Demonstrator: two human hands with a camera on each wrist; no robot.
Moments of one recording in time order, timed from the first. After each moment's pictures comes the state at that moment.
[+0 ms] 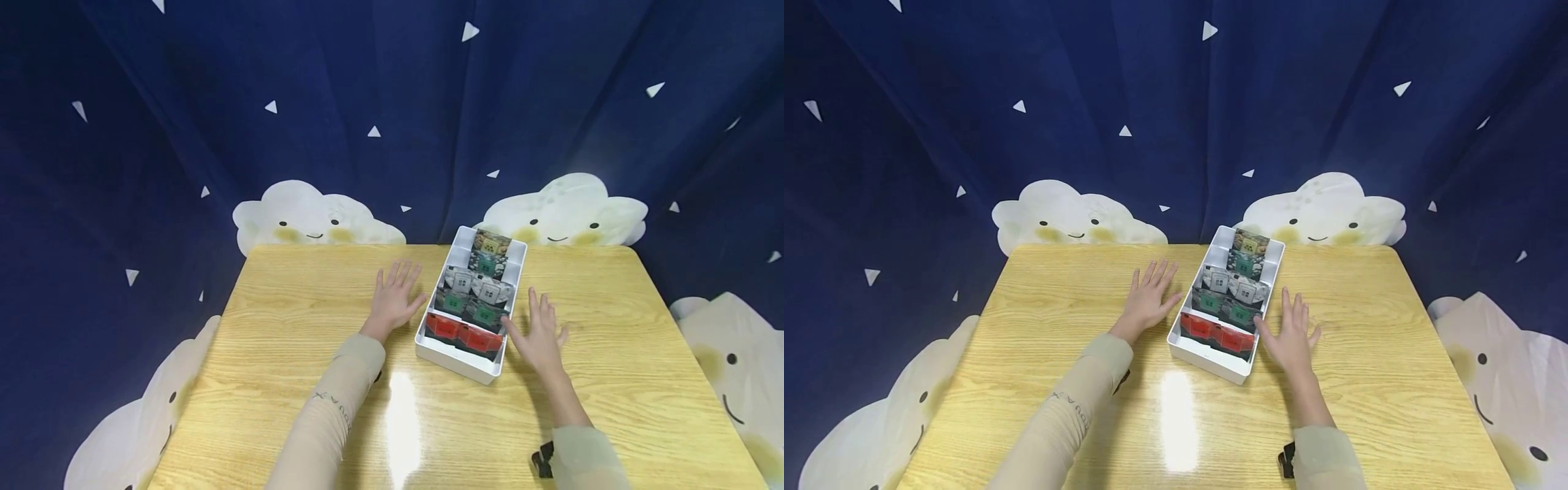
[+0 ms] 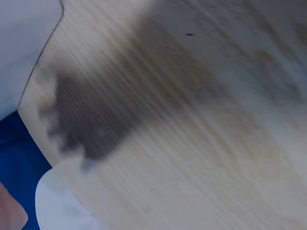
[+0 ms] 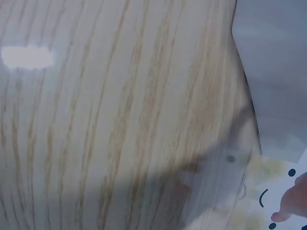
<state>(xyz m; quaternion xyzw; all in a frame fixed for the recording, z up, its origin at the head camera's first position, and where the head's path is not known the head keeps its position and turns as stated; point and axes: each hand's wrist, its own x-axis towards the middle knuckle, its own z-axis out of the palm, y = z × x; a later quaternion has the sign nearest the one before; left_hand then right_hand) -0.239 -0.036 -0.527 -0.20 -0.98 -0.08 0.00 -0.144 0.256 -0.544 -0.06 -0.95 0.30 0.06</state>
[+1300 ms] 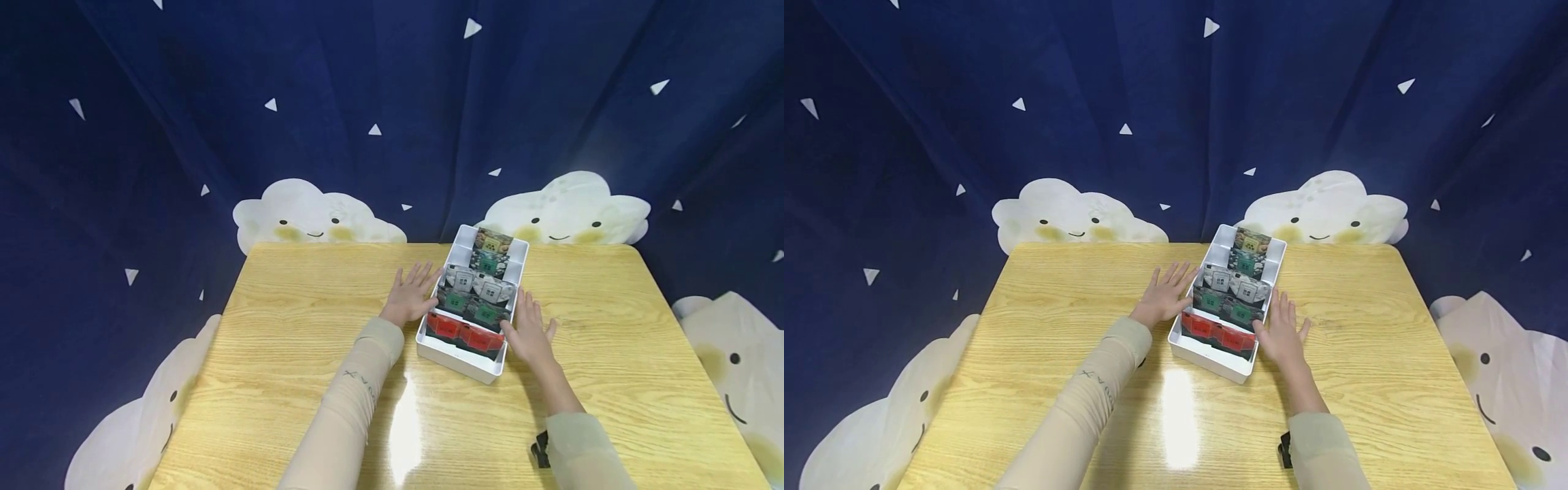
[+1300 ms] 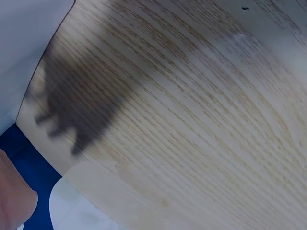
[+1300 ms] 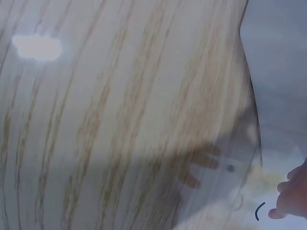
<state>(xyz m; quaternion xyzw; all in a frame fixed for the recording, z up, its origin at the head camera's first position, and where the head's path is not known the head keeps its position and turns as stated) -0.254 -0.008 -0.526 -0.25 -0.96 -0.01 -0.11 -0.159 0.250 -0.552 -0.02 -0.97 0.26 -0.02</state>
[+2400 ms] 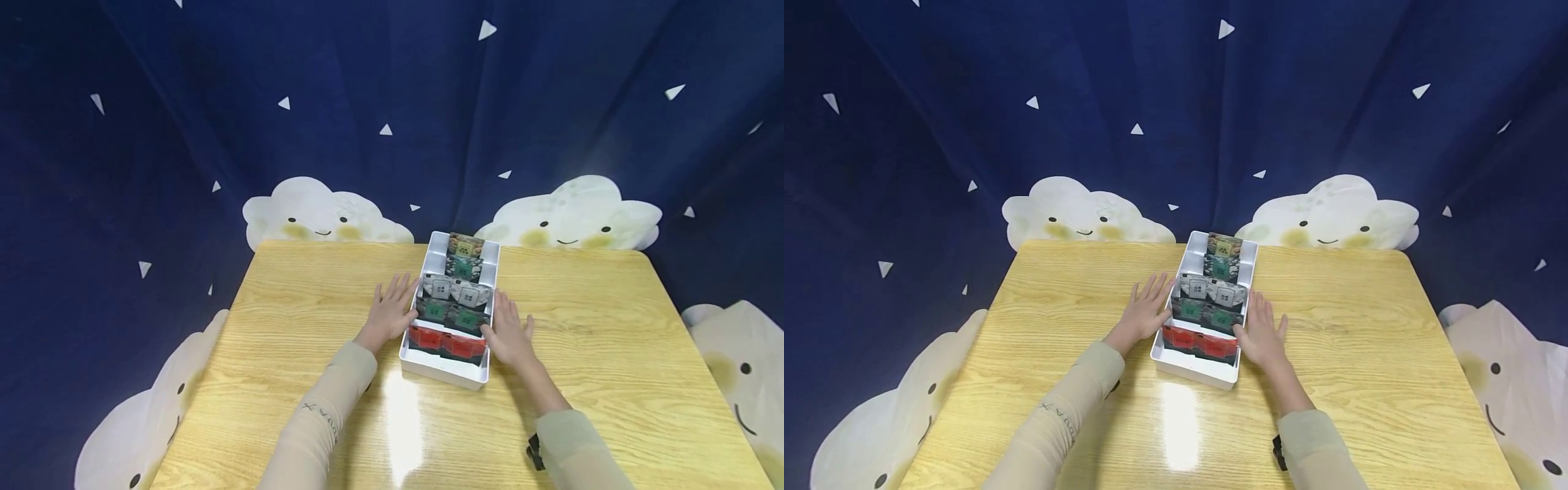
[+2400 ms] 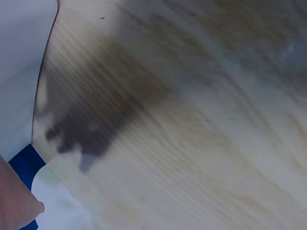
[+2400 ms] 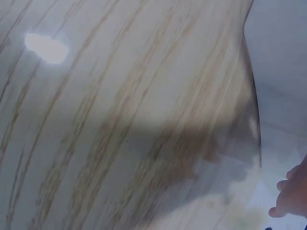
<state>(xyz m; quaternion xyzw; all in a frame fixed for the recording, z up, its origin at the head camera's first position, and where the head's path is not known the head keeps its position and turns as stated) -0.219 -0.061 -0.536 -0.20 -0.97 -0.10 -0.09 -0.166 0.205 -0.550 0.04 -0.97 0.23 -0.04</state>
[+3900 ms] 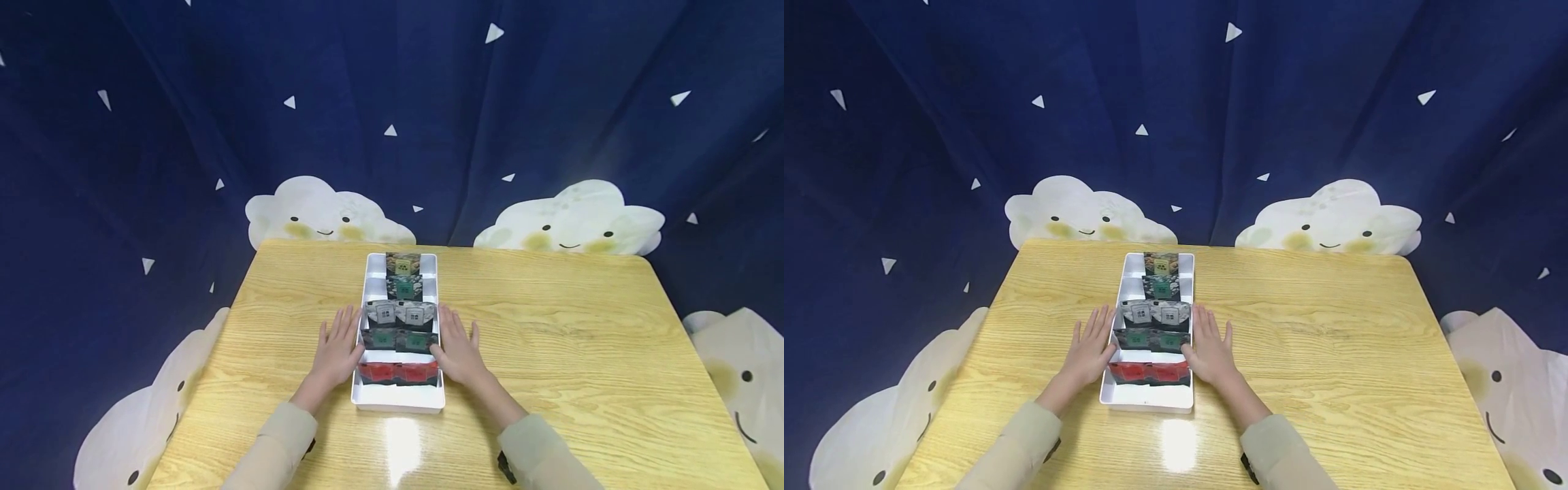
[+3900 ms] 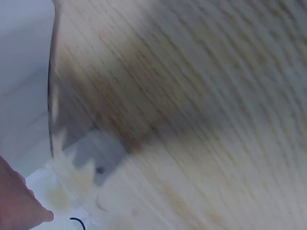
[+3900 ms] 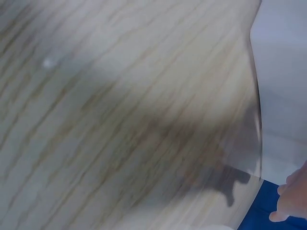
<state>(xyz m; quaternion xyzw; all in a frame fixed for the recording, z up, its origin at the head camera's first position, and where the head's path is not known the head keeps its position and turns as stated) -0.136 -0.153 -0.546 -0.11 -0.98 -0.16 -0.02 -0.146 0.114 -0.556 0.14 -0.96 0.23 -0.01</state>
